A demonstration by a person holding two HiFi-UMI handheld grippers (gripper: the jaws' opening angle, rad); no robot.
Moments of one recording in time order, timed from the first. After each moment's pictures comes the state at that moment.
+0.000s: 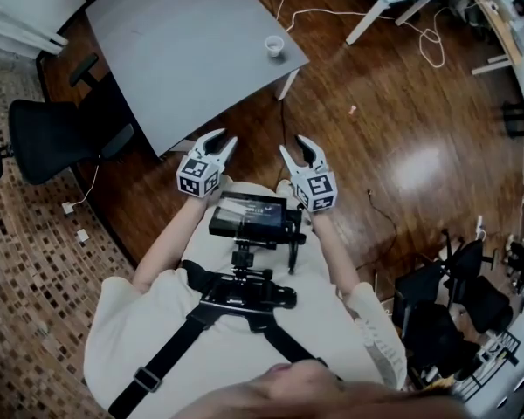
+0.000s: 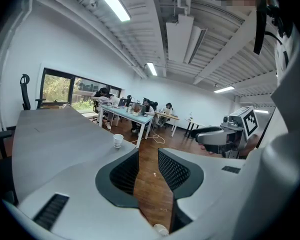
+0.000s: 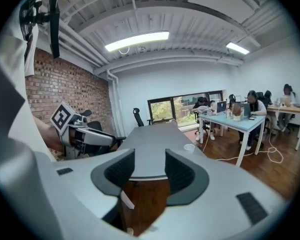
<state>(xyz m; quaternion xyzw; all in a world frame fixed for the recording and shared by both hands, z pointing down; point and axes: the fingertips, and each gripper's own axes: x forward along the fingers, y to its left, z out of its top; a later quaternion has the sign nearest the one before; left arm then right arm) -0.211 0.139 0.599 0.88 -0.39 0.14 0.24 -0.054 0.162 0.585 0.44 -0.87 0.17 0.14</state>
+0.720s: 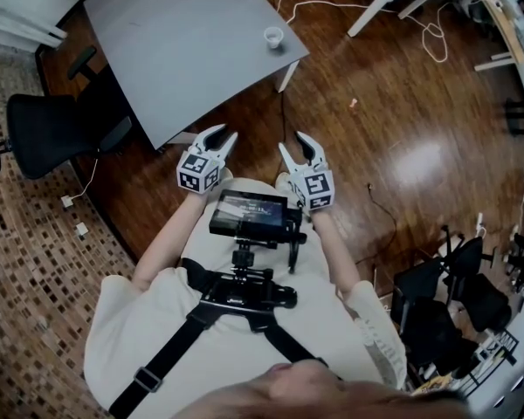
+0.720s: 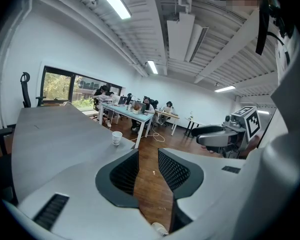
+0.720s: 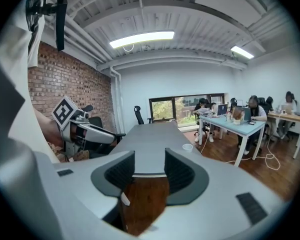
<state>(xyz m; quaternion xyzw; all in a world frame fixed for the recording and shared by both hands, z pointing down) -0.206 0.147 0.610 0.88 -0.39 0.14 0.25 -0.055 0.172 0.593 0.44 -0.87 0.15 0.16</state>
